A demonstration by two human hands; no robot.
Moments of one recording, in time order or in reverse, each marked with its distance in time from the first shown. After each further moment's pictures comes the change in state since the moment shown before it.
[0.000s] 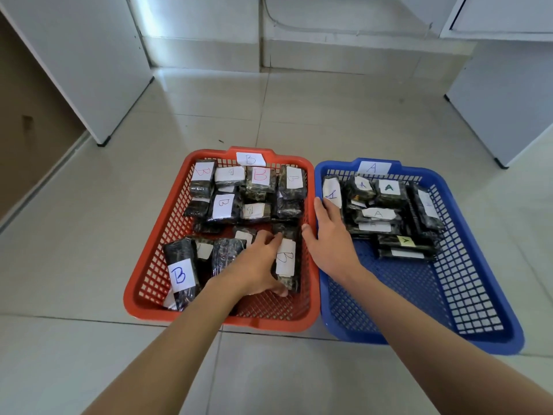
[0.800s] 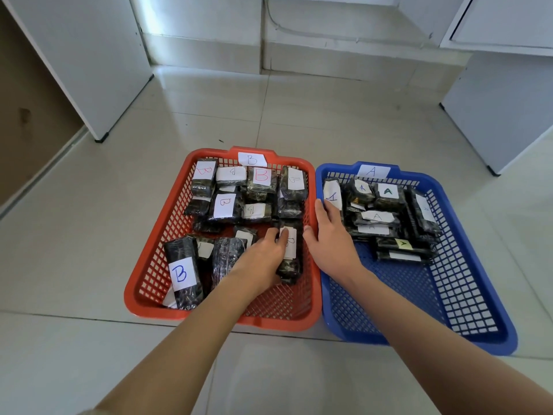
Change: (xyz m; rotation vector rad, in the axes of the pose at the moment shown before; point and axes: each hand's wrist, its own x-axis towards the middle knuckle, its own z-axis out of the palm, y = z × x) left_hand 0.013 0.002 0.010 0.308 0.162 0.090; right_hand -0.003 -0.006 -0.004 -0.075 -0.016 0.006
